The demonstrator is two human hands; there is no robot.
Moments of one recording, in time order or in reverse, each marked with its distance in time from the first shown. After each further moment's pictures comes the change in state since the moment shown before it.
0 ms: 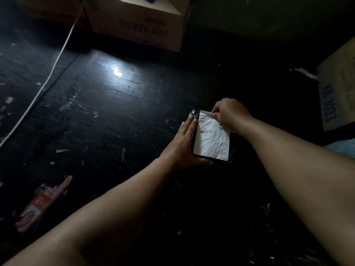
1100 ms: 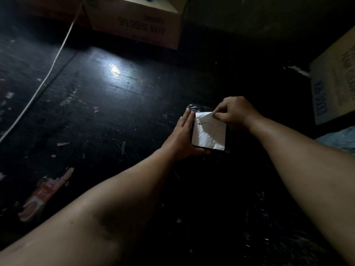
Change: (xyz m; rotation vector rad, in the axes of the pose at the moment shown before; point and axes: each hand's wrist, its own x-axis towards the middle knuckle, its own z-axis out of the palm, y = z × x) left_hand -0.004 0.006 0.003 -0.059 0.063 -0.003; right_hand -0.044 0.017 -0.021 0.133 0.006 -0.199
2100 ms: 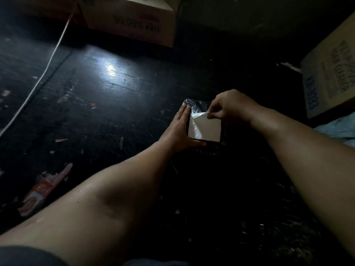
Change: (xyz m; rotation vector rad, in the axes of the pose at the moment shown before) left_hand -0.002 0.002 -0.003 -0.026 -0.003 -0.039; right_hand -0.035 -0.039 -0.029 -0.115 -0.129 -0.072
